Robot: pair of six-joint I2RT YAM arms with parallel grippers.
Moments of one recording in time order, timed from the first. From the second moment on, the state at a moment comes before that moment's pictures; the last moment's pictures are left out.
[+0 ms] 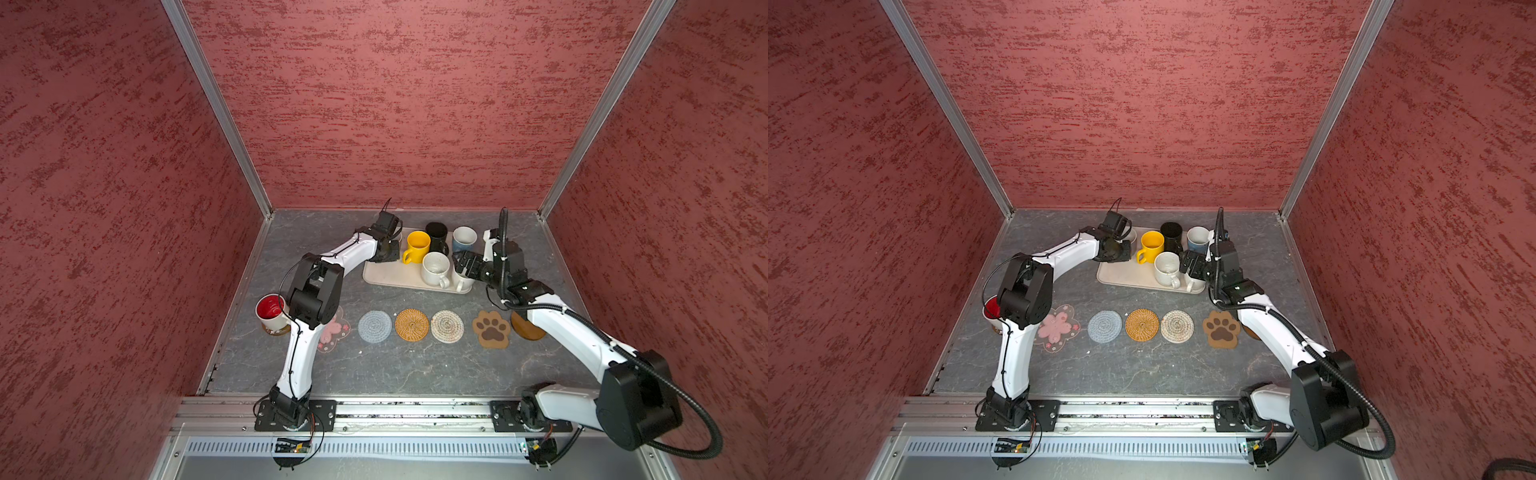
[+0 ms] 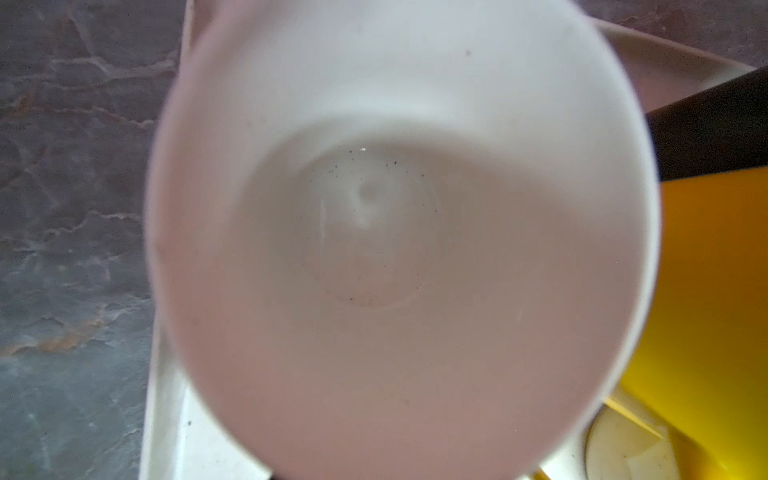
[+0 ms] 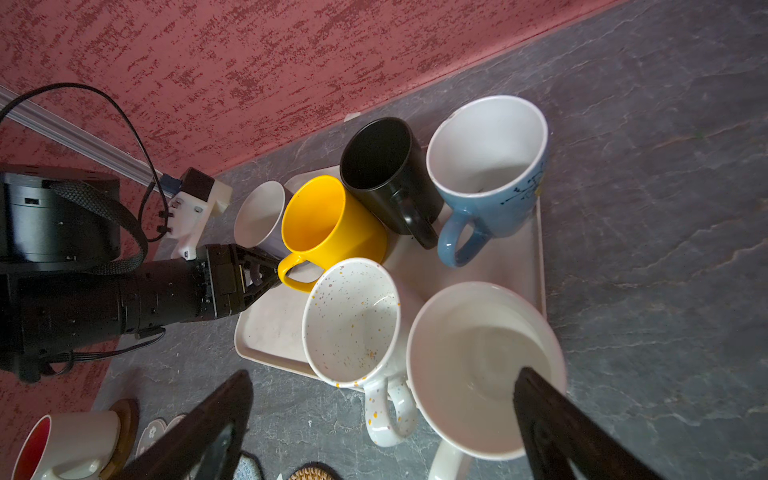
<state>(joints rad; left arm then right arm) -0.46 2.21 1.76 -0.61 -0.04 -0.48 0.32 1.28 0.84 -0.08 -0.07 0.56</state>
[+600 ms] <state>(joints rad) -0.45 2.21 1.77 -0.63 -0.07 -0.46 0.32 1.29 0.84 -0.07 -0.07 0.56</state>
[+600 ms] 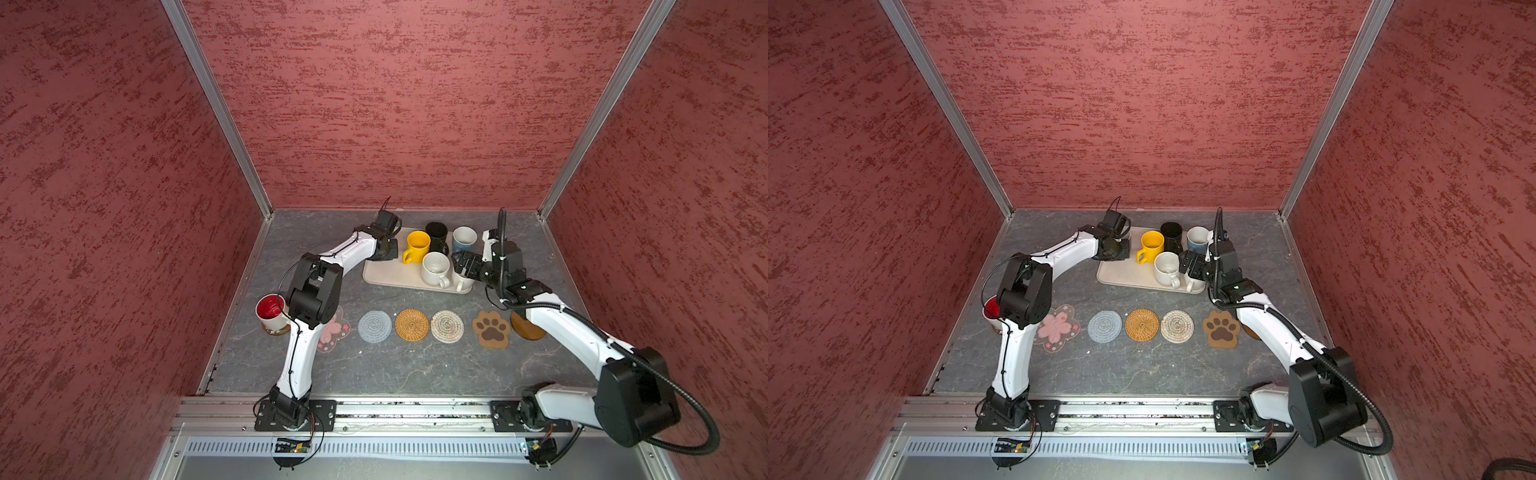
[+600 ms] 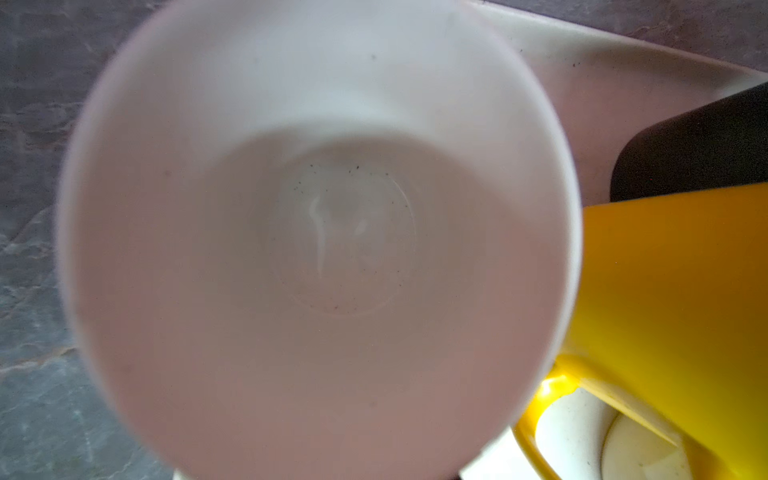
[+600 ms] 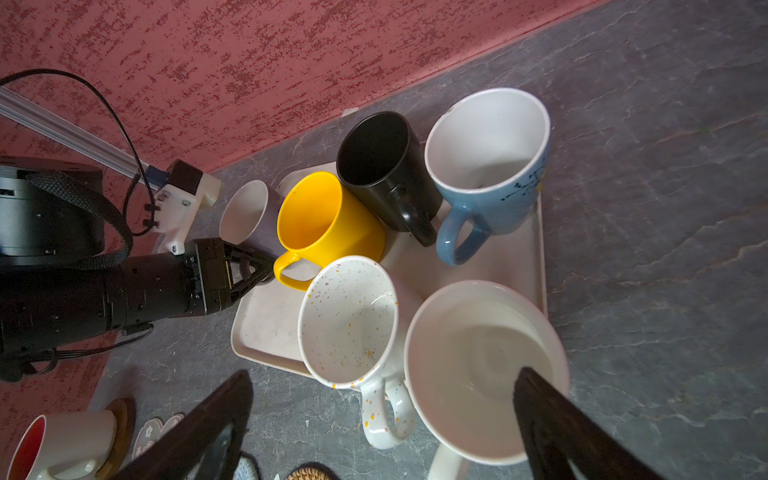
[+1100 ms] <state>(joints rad) -0.45 2.18 1.76 -0.65 -0.07 -0.45 0.32 1.30 0.84 -0.07 -0.09 0.52</state>
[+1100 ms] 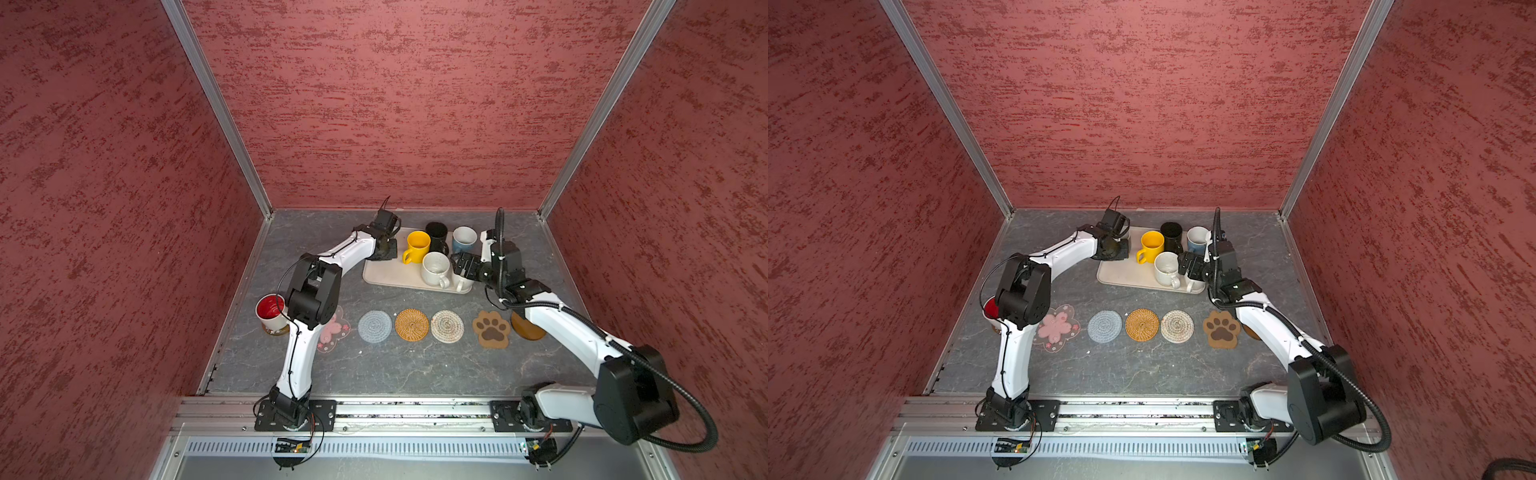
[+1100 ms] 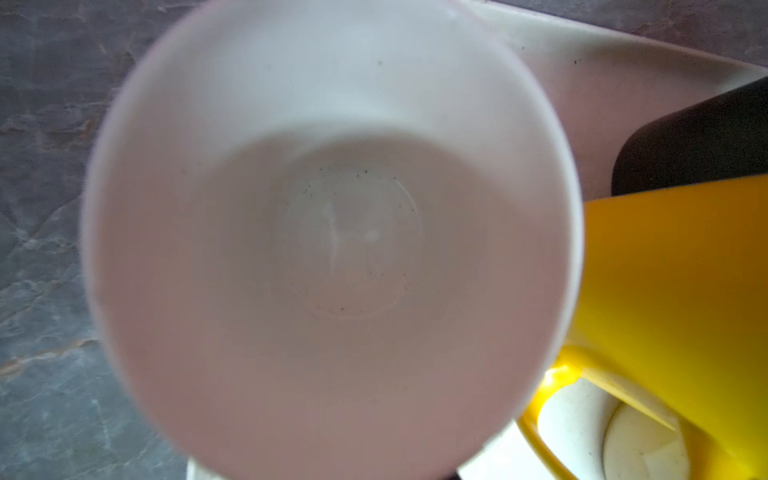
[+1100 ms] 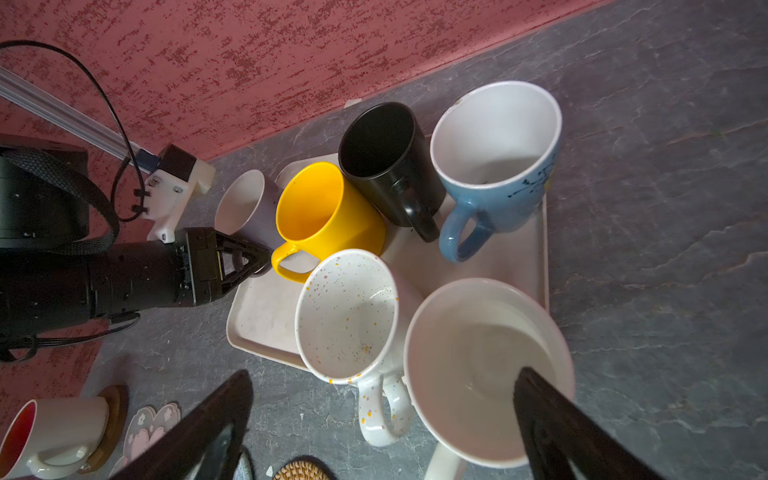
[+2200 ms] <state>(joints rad) -0.49 1.50 1.20 -0.67 -0.19 -0.53 0.41 1.43 0.95 -0.07 -0.16 0.51</state>
